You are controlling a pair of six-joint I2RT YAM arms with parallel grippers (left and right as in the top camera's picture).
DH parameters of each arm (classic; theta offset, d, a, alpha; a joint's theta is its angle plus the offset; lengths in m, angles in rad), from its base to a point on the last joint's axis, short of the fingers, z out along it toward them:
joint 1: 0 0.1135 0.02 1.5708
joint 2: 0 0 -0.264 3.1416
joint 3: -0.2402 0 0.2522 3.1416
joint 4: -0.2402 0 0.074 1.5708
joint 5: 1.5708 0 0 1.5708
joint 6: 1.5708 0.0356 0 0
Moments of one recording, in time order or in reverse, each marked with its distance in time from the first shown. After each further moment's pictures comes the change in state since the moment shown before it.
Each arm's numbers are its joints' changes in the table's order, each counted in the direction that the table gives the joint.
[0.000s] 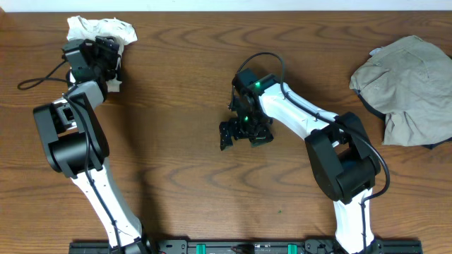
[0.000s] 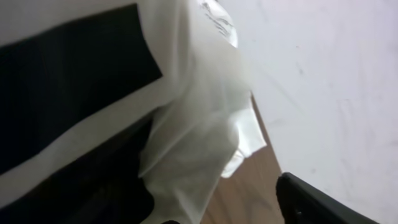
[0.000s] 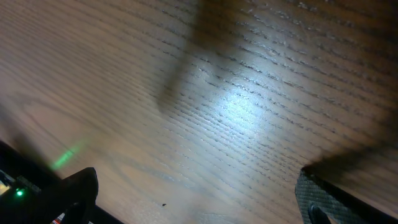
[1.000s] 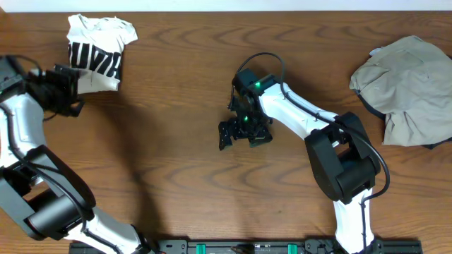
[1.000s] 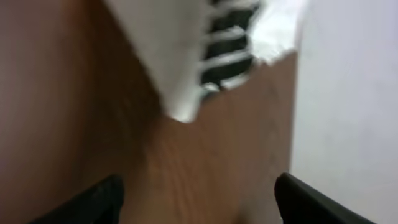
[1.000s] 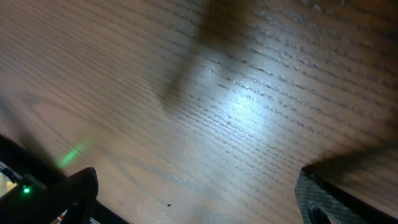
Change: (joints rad) left arm 0.261 0.475 0.045 -1.010 0.226 0.182; right arm 0.000 0.000 0.002 0.014 -0.022 0.000
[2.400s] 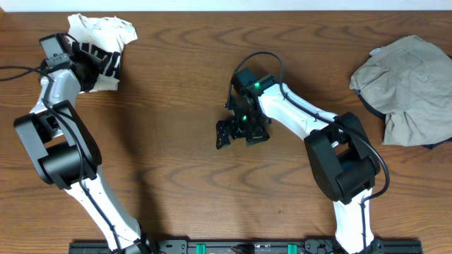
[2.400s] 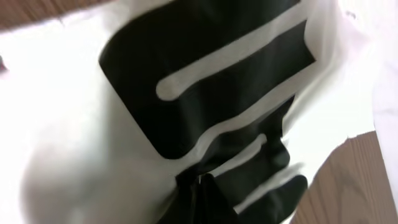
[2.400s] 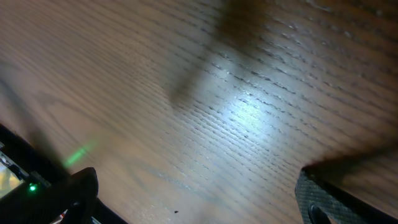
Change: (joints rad) left arm -0.197 -0.370 -0.204 0.325 -0.376 0.050; right arm 0.005 0.000 0.001 0.032 -0.026 -0.016
